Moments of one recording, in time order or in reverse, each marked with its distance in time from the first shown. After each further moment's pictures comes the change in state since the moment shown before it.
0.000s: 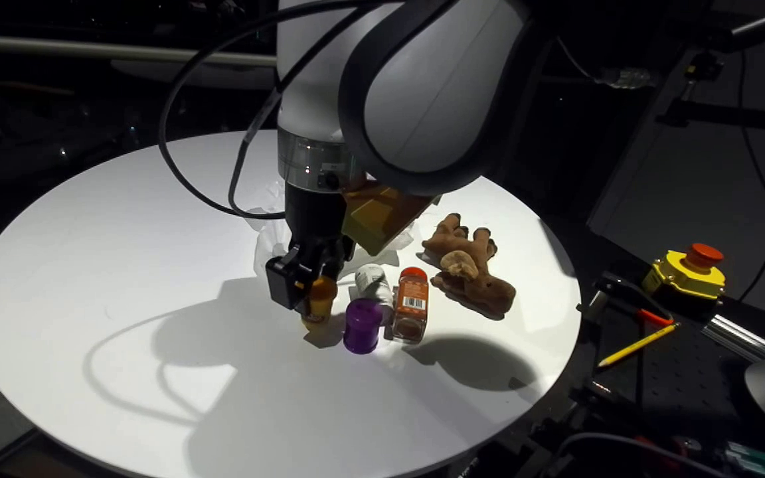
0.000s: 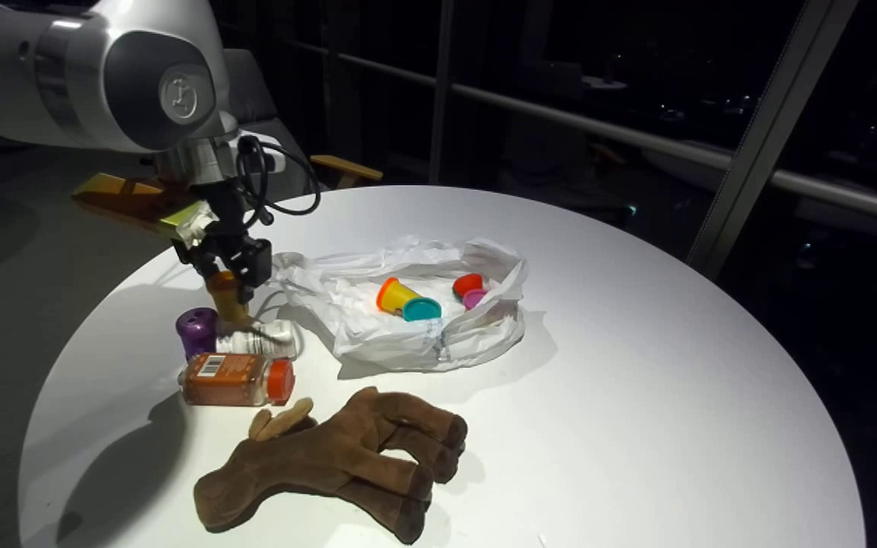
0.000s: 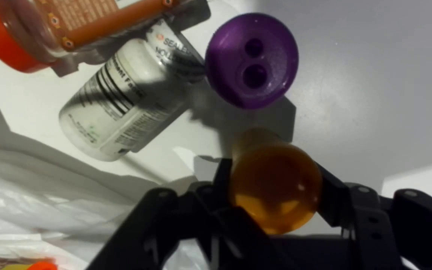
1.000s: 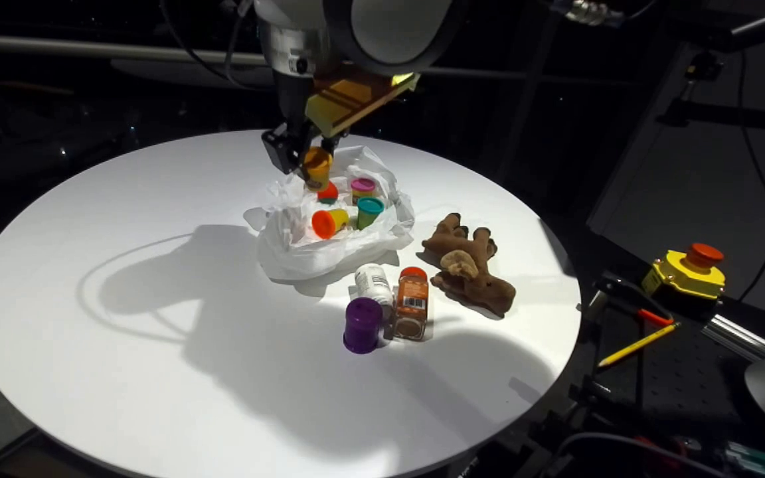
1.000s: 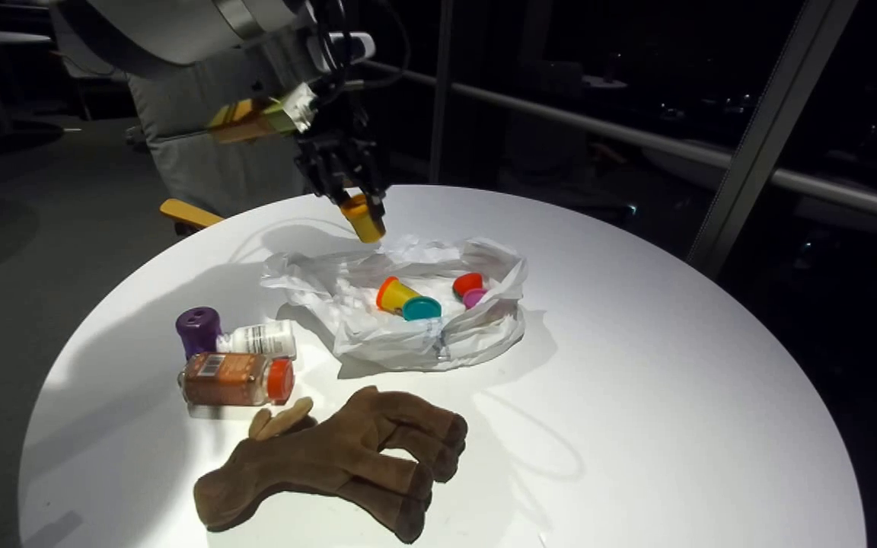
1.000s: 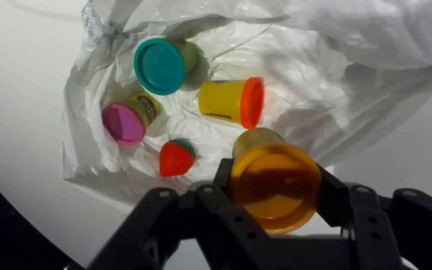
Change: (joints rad) arm 0.027 -0.018 -0.204 0.252 -0.453 -0.239 0.374
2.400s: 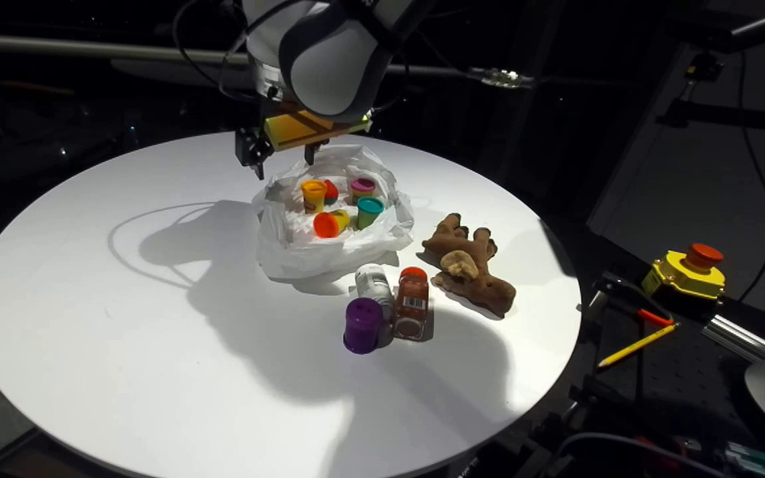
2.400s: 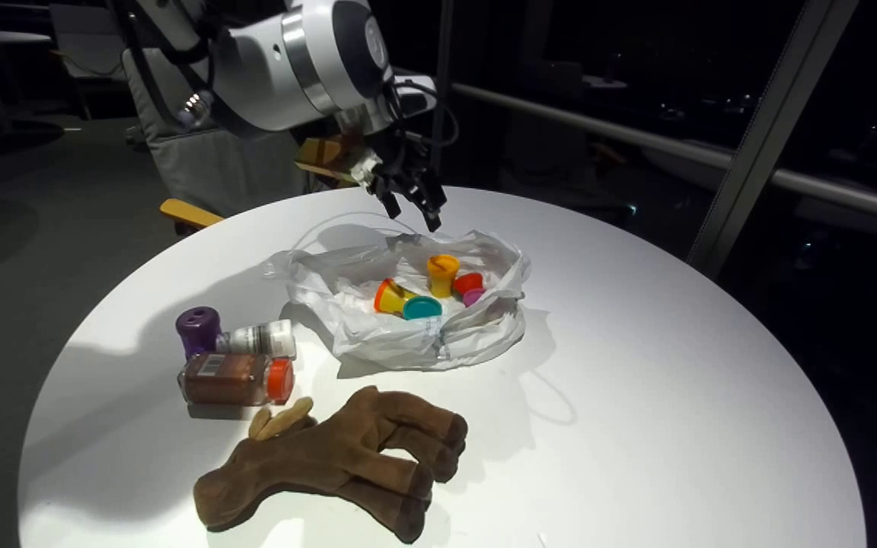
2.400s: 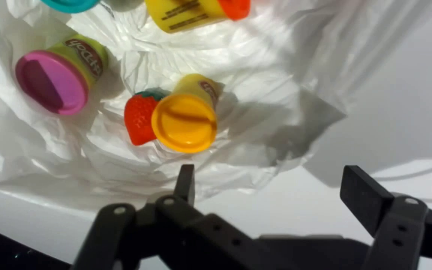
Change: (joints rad) arm -0.004 0.256 -0.100 0.258 0.210 0.170 0.045
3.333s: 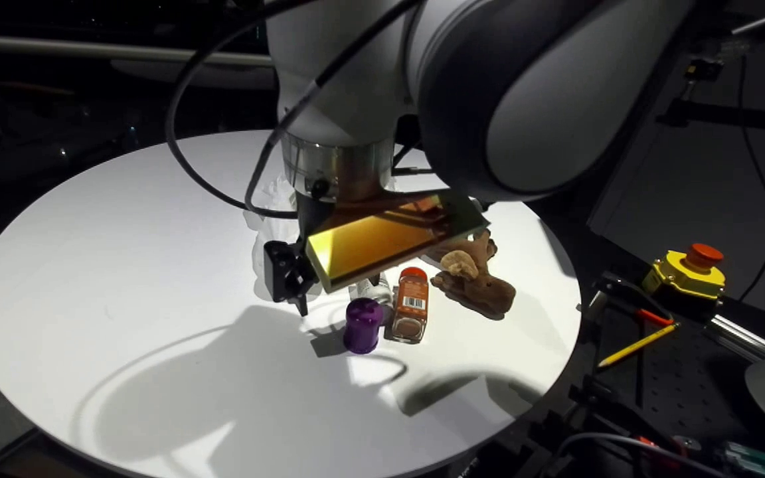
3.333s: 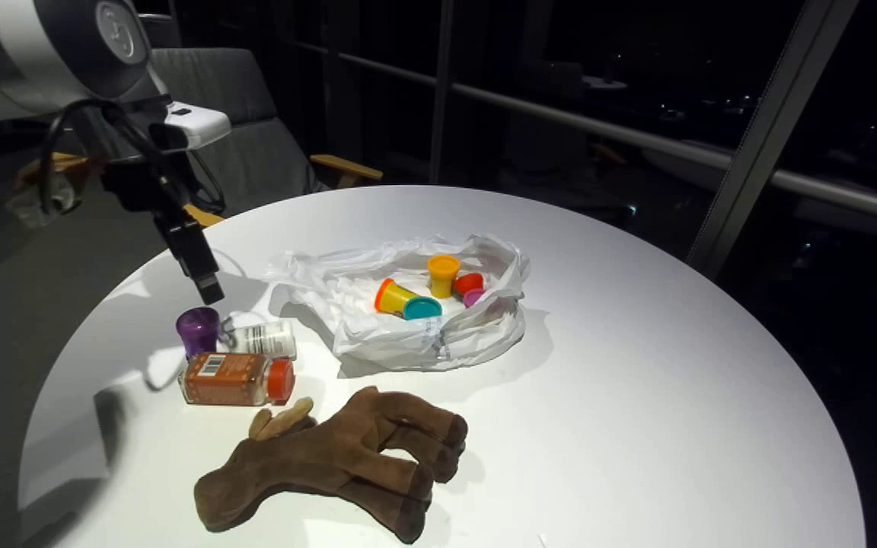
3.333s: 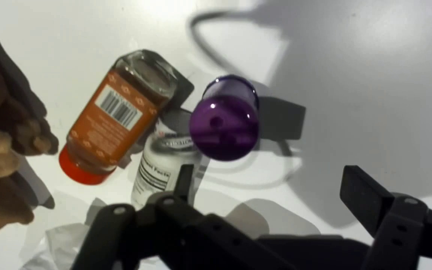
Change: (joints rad) arm 0.169 -0.347 0.180 -0.599 -0.031 -0.015 0.397
